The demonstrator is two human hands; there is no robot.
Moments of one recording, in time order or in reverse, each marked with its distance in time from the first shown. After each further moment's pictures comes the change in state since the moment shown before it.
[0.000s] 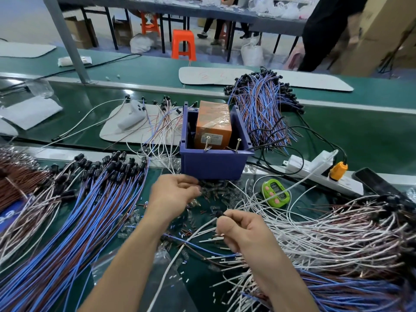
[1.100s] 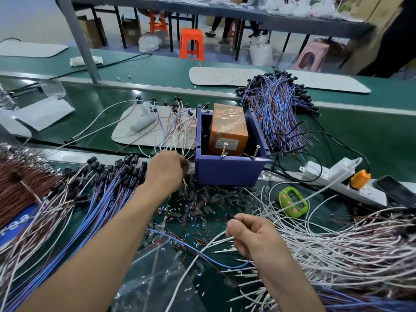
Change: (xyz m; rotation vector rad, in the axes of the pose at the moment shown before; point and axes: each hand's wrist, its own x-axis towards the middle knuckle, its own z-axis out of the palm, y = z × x) left_hand 0.080 0.014 -0.047 0.886 0.263 0.360; right_hand 0.022 0.007 0.011 0.083 -0.006 0.050
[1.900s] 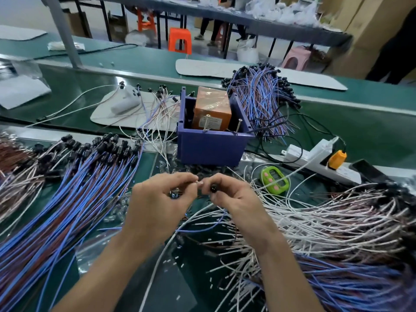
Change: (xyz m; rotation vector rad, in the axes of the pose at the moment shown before) left_hand -0.154 0.045 -0.014 -0.637 0.312 0.193; right_hand 0.018 0.008 -0.009 -0.053 -0.186 -0.361
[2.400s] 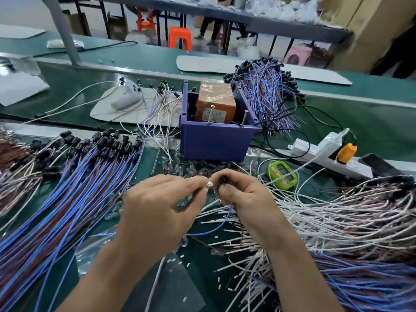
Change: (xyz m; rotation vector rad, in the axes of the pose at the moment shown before) left_hand -0.012 -0.004 -0.008 0.168 0.096 0.429; right_hand -0.002 0.013 -0.002 0.118 0.035 -0.003
